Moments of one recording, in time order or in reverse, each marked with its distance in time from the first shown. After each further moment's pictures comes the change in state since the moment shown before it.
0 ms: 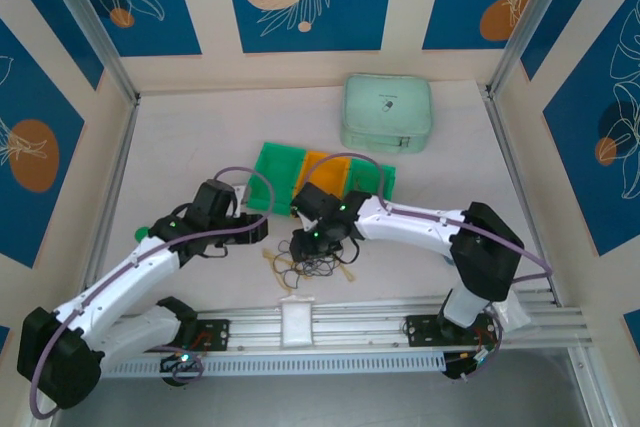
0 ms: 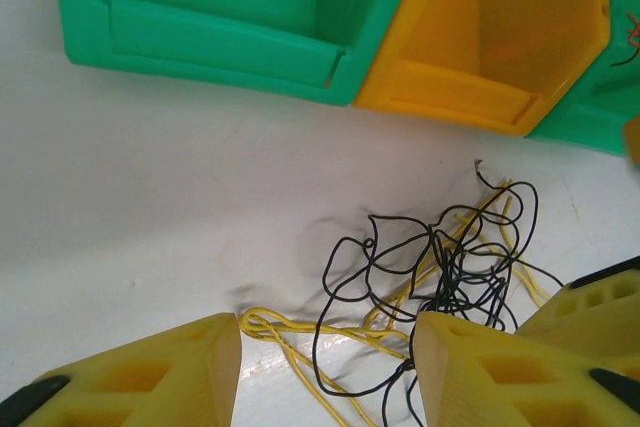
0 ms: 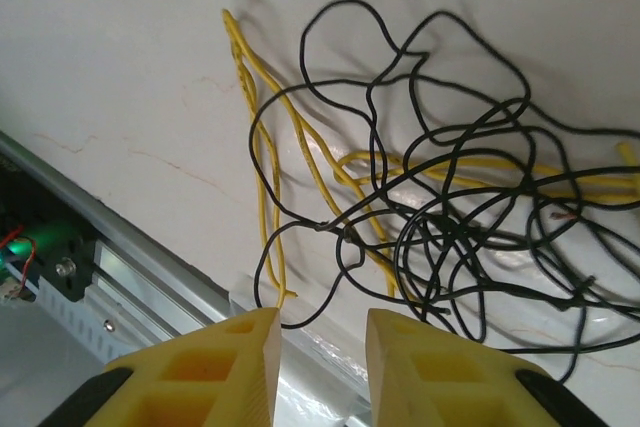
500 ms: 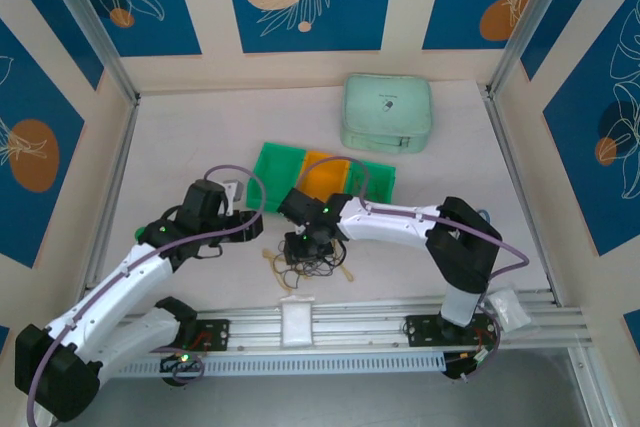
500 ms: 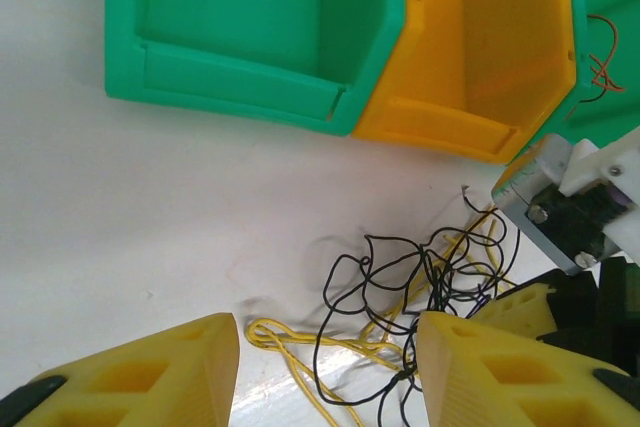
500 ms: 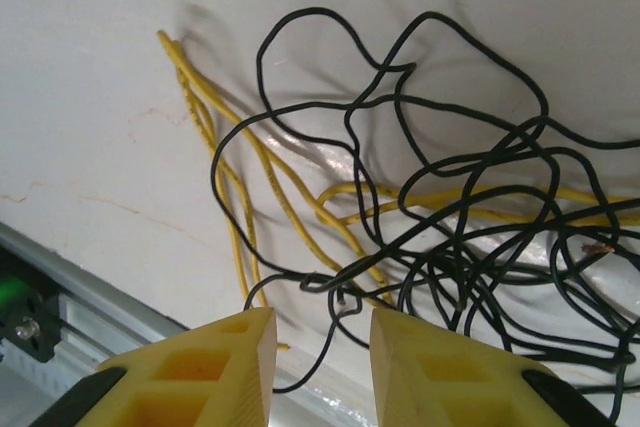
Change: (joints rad) left arm 0.041 -0.071 -0.002 -0.011 0.002 0.009; right arm 0.038 0.118 0.071 -0.016 0.065 0.089
